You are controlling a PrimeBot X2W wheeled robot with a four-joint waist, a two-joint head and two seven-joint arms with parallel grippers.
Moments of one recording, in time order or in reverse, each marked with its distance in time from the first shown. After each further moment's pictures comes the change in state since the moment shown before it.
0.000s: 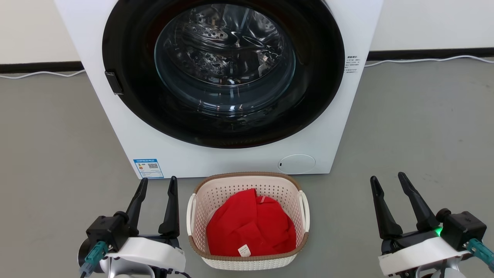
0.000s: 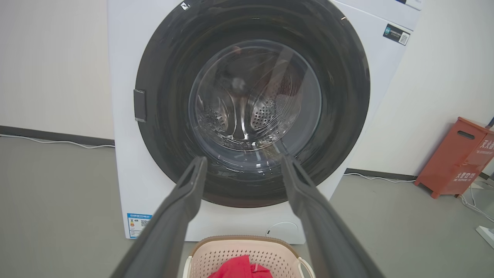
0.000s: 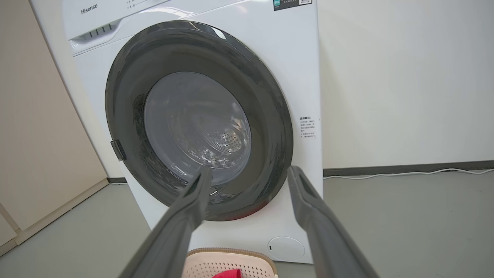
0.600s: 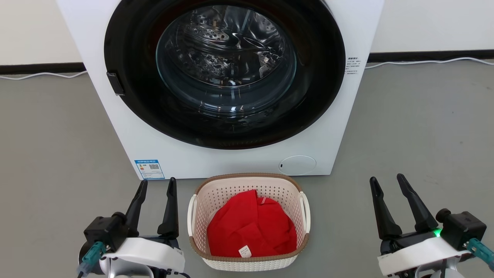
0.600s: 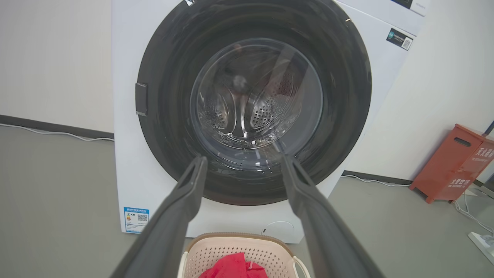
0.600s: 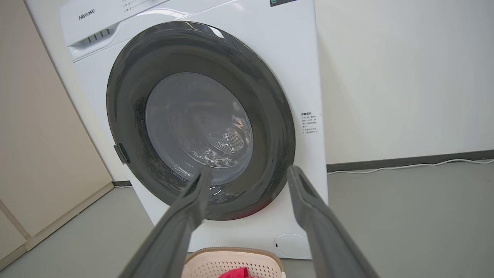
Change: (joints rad) left arm 0.002 -0.001 0.004 0.007 -0.040 -0.006 0.010; right arm 0.000 0.004 0.004 0.007 0.040 0.000 0.008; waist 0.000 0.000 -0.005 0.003
